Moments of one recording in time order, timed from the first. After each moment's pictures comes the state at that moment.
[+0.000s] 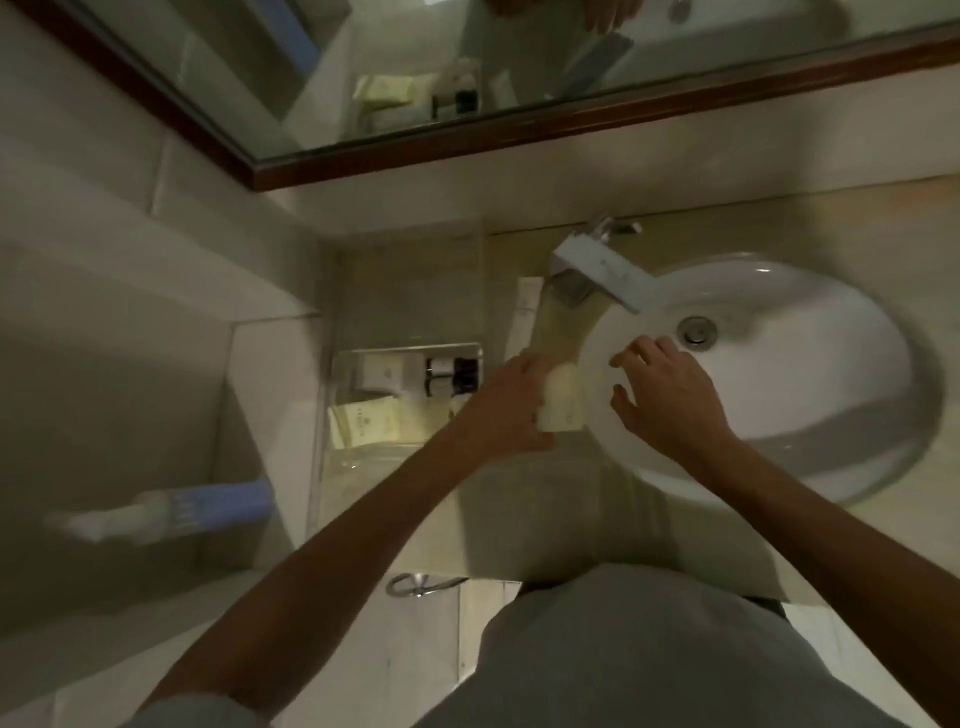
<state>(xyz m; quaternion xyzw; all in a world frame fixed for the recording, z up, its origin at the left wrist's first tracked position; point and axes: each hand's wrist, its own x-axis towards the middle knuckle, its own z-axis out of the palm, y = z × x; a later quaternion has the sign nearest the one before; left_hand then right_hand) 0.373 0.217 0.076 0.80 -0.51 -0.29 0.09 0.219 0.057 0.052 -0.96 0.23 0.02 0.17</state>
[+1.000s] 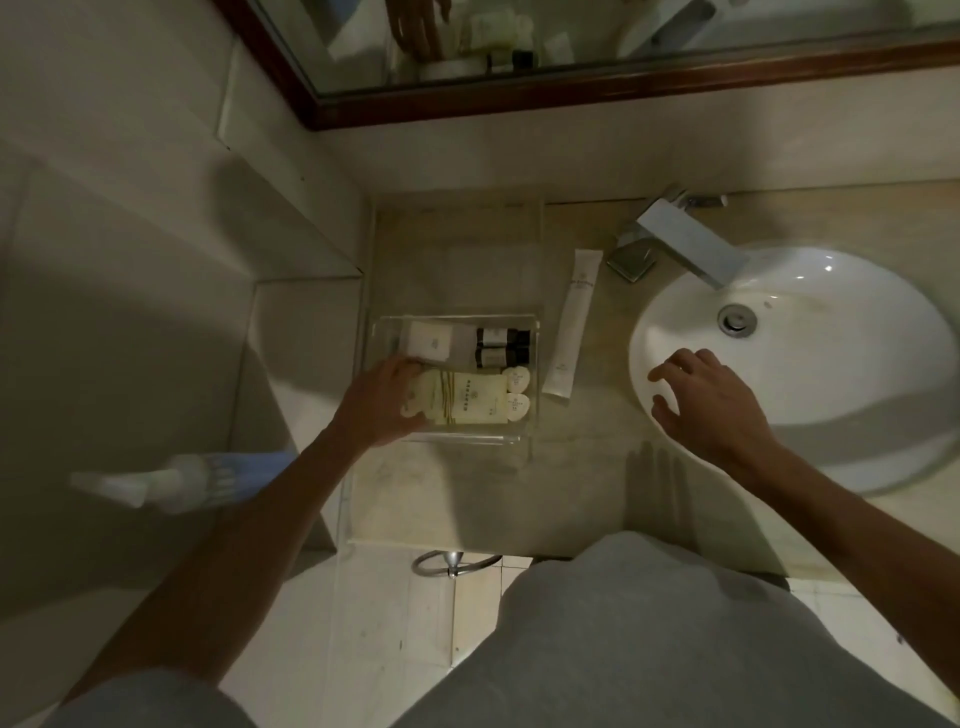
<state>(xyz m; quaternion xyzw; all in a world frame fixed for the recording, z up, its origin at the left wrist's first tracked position) 0.516 0.415 0.021 0.87 -0.45 -0.22 -0.01 0.227 0.111 0.043 -0.95 0.26 0.11 0.16</state>
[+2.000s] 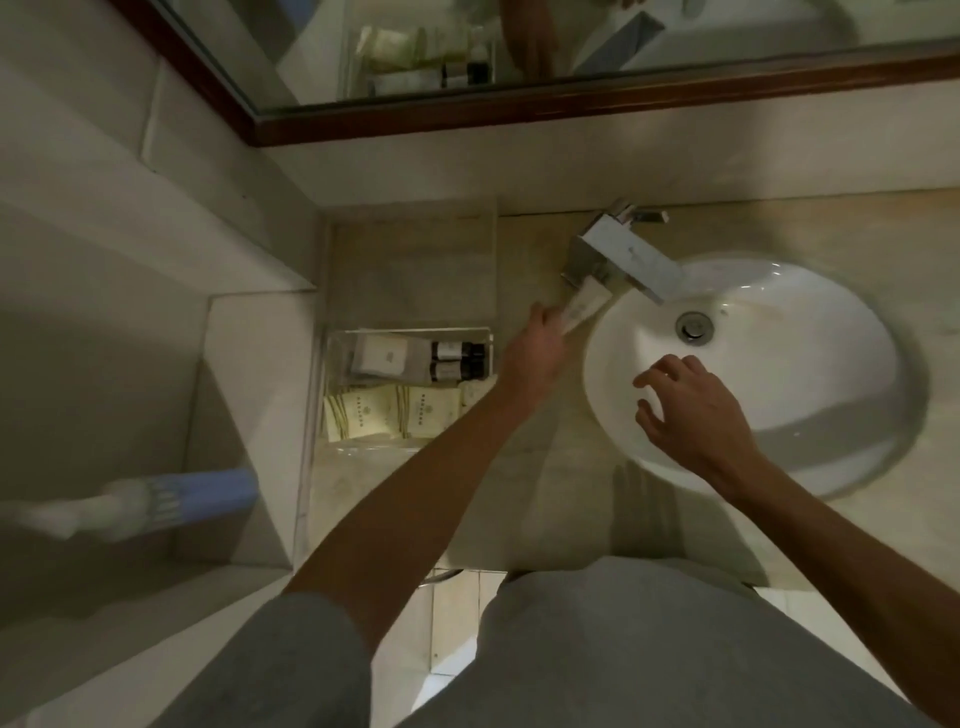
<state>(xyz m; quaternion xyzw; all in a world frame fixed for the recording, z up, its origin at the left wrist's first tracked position) 0.396 0.168 -0.001 0.89 -0.39 -0.20 0.13 0.202 0.077 0.046 -0.94 0.27 0.07 0.18</state>
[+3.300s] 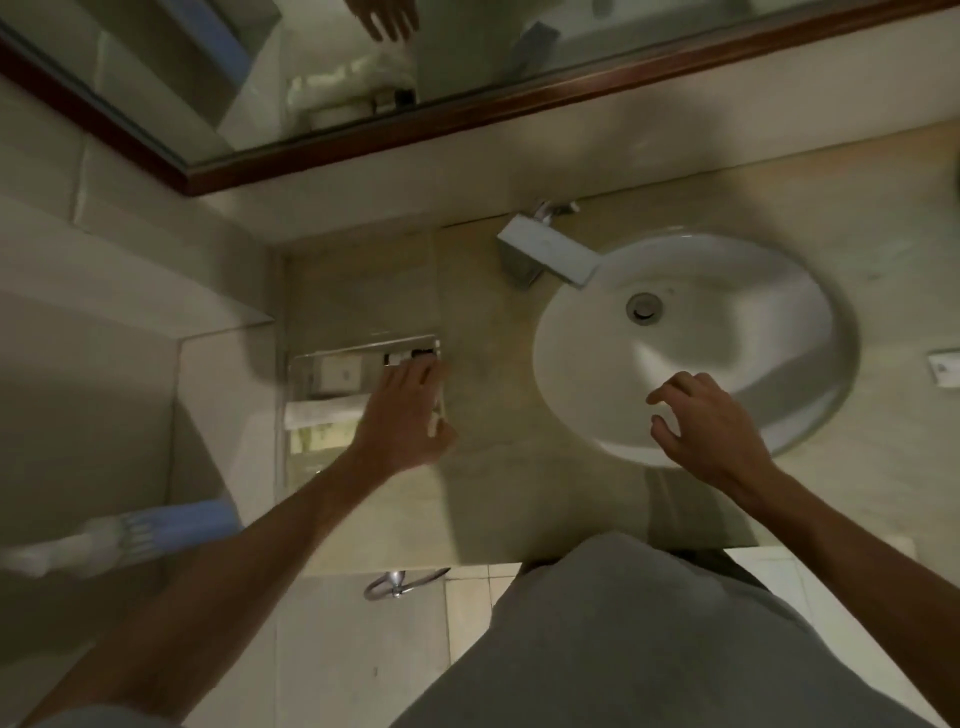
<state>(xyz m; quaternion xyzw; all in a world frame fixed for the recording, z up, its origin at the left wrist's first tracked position) 0.397 0.281 0.057 0.81 -0.59 -0.08 0.00 0.098 0.048 0.025 -0.92 0.33 0.06 0.21</state>
